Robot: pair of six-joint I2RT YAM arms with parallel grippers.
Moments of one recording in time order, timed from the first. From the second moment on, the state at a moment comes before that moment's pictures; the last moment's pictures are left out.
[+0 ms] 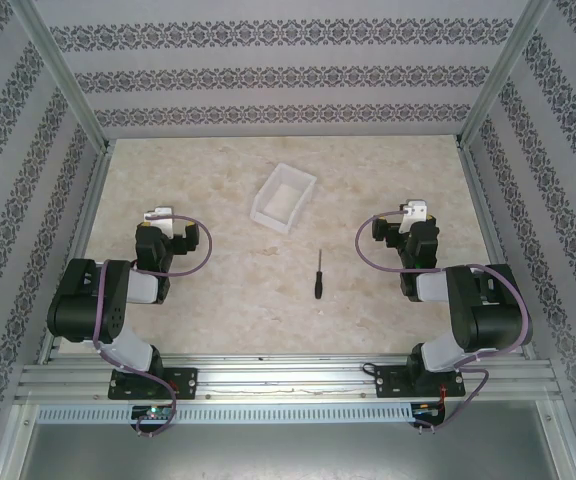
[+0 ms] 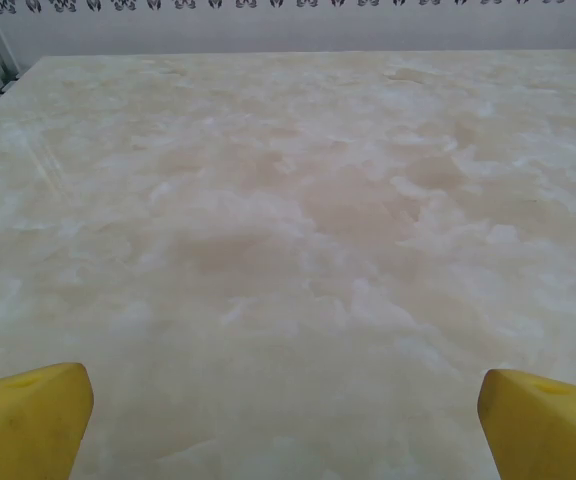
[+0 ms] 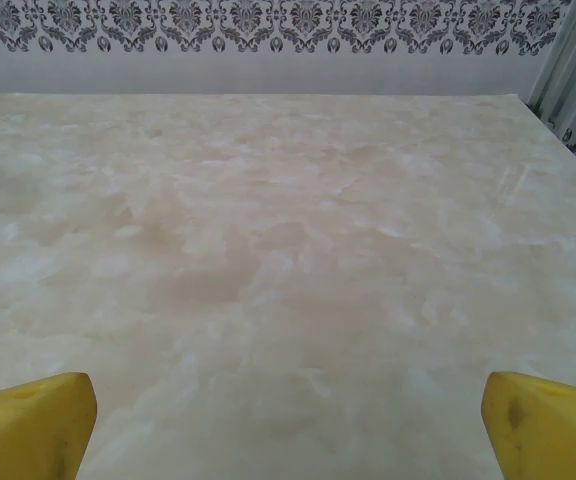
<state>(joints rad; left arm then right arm) 0.02 1.60 0.36 0.89 -0.05 -0.01 0.02 1.53 0.36 0.86 0.04 0.02</state>
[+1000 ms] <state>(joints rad) 0.02 1.60 0.36 0.89 -0.05 -0.01 0.02 1.53 0.36 0.86 0.04 0.02</state>
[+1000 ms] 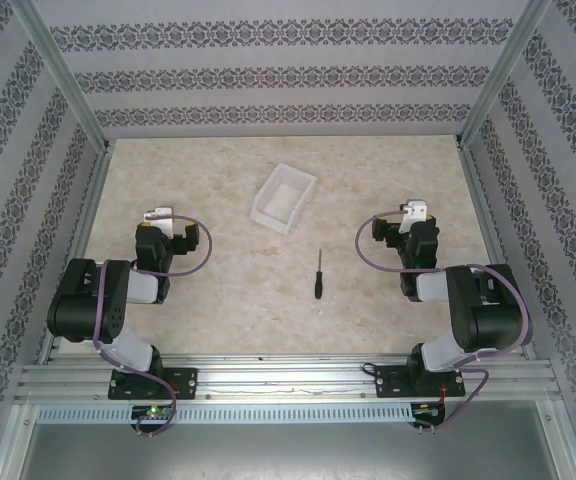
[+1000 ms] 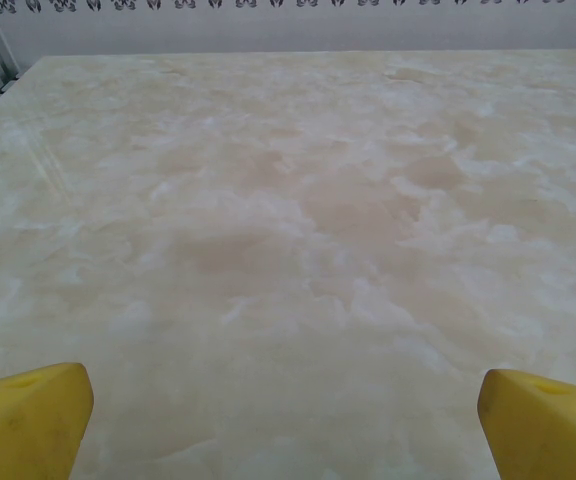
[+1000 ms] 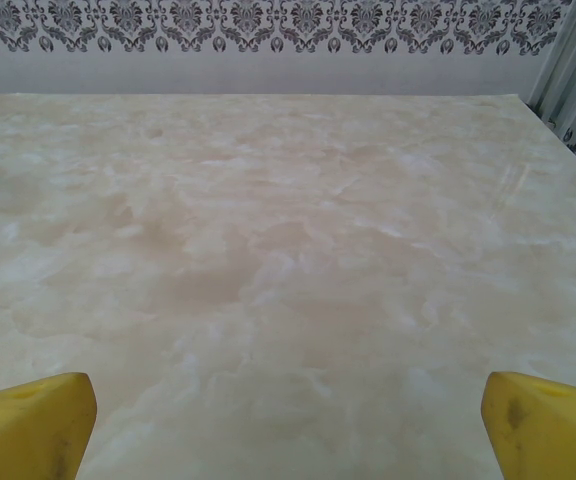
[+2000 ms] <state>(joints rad) 0.02 1.05 0.88 -0.45 0.06 0.17 0.15 0.93 0.66 -0.26 0.15 0.36</state>
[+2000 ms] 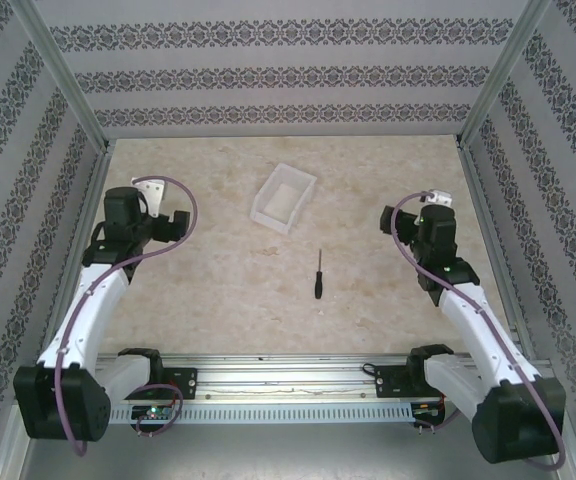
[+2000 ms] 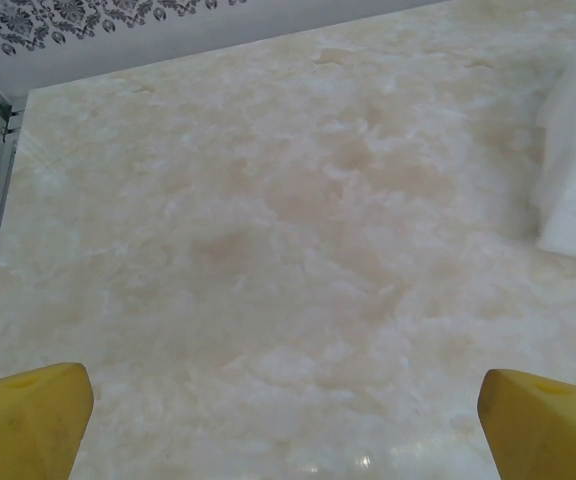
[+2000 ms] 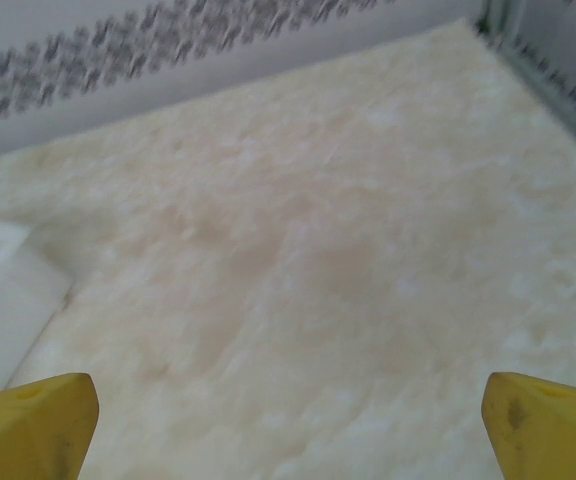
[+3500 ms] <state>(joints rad) 0.02 0.89 1.06 -1.07 0.21 0.20 0.80 1.70 1.03 -0.74 0.10 0.71</state>
